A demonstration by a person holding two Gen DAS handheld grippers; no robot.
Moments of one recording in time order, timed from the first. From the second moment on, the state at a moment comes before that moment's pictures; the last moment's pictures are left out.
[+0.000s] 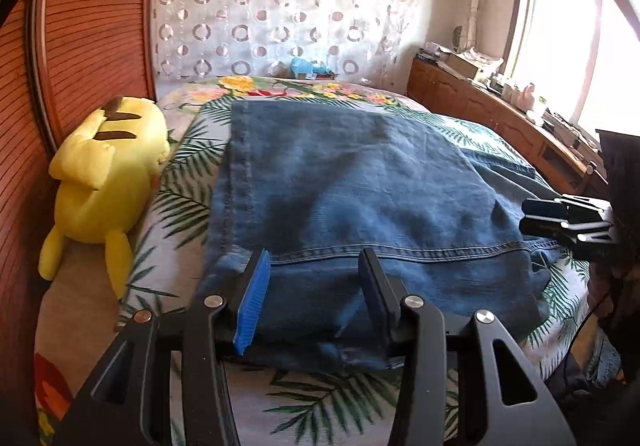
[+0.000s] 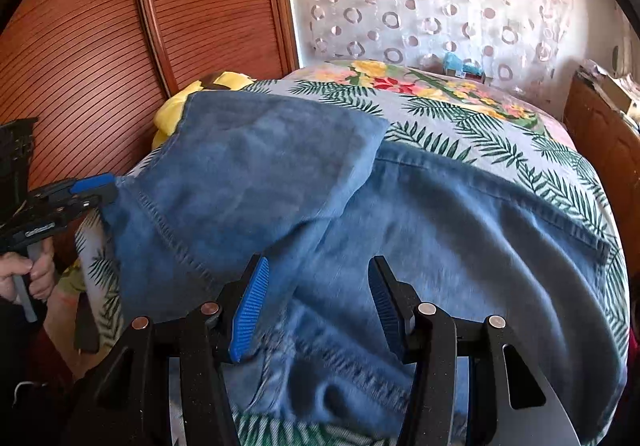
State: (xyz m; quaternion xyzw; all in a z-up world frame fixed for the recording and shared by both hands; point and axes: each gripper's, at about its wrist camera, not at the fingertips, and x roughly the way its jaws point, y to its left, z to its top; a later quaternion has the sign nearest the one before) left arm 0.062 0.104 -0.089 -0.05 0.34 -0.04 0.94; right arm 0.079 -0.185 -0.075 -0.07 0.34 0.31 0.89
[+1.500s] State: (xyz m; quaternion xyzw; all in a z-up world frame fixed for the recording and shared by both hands) left arm 0.088 0.025 -0.124 0.01 0.36 -0.06 0.93; right arm 0.210 -0.391 -0.096 -0.03 0.41 0.09 0.91
